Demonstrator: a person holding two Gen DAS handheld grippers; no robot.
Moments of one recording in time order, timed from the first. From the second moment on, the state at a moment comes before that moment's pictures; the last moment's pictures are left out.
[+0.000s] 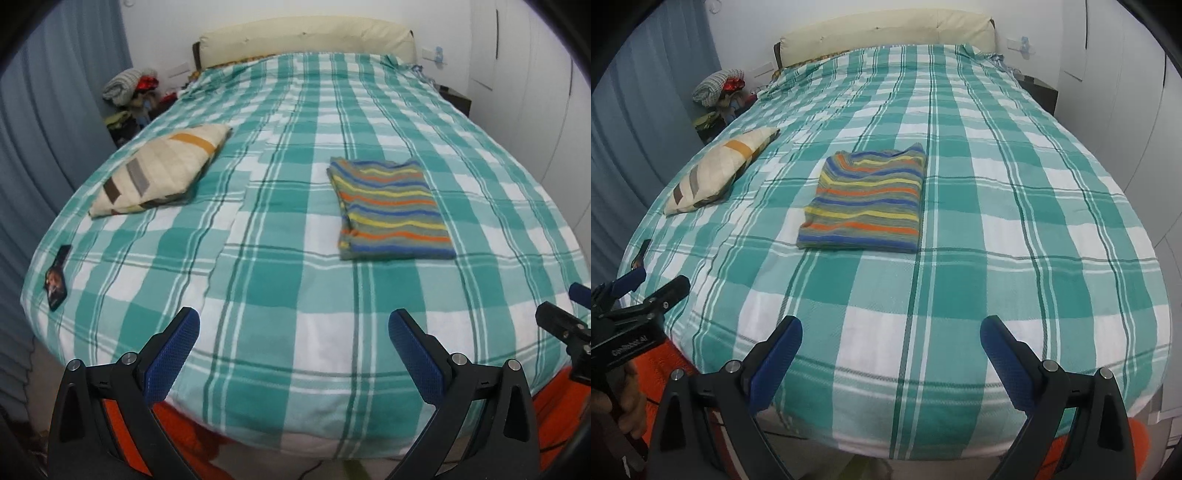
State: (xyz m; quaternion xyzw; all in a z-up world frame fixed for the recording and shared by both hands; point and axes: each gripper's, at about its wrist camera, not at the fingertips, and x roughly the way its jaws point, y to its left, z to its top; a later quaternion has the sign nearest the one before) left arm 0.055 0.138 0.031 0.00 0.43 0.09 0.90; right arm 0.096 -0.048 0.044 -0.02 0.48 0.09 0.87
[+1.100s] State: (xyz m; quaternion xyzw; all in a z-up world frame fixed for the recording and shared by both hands) left arm 0.120 0.124 0.033 0.02 0.48 0.08 0.87; right arm 0.151 -0.026 0.064 -0.06 0.46 0.06 0.88
